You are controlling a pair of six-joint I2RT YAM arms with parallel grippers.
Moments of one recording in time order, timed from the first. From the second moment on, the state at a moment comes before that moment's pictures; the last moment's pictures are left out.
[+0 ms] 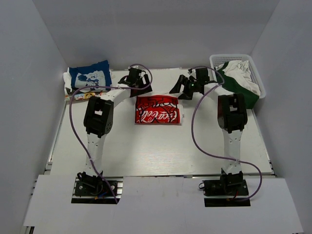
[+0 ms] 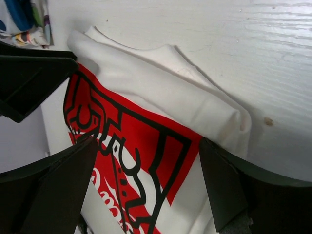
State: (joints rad) left arm -0.36 2.26 1.75 -0.26 -0.05 -0.53; right arm 0.21 2.30 1.71 -0.19 -0.70 0.55
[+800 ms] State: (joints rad) left arm -0.36 1.92 1.22 -0.20 0.02 -0.48; right arm 0.25 1.53 1.00 -0.30 -0.41 0.36
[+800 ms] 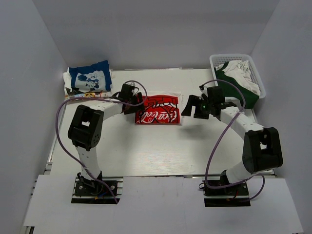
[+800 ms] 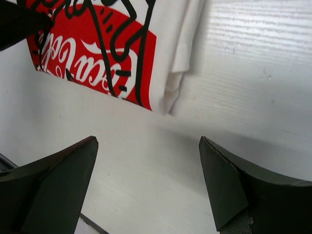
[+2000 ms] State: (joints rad) left arm -0.29 1.96 1.53 -0.16 -0.48 0.23; right arm 0.24 1.32 0.96 -0.41 -0.11 0.30
